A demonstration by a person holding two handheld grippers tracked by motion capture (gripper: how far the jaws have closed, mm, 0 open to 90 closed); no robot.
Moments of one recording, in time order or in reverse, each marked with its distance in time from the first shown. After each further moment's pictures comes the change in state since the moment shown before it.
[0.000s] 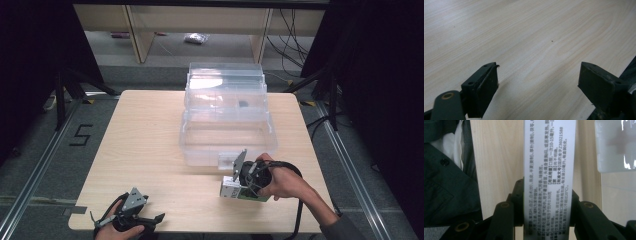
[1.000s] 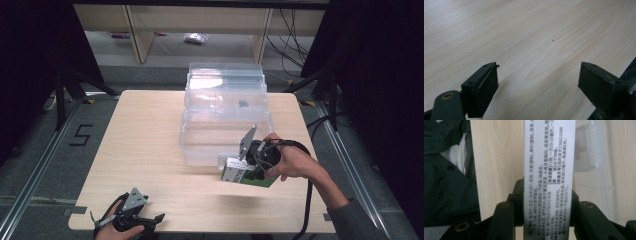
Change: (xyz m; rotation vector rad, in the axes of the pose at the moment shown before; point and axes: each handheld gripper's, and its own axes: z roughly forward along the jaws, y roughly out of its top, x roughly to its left) left arm 0.000 0.000 0.000 0.003 0.002 -0.001; right arm -0.030 0.001 -0.048 -0.070 0.019 0.010
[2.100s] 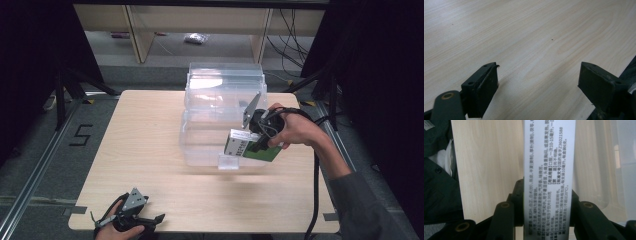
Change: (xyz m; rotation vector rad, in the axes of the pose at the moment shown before) left arm 0.001 -0.001 0.001 0.007 -0.016 0.004; right arm -0.057 0.013 -0.041 -0.007 -0.023 0.010
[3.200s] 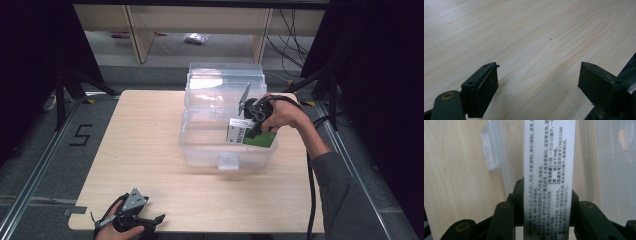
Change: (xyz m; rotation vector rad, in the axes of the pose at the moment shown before) left arm -0.001 -0.001 0.001 -0.003 0.008 -0.009; right arm -0.072 0.006 0.040 0.084 -0.010 -0.022
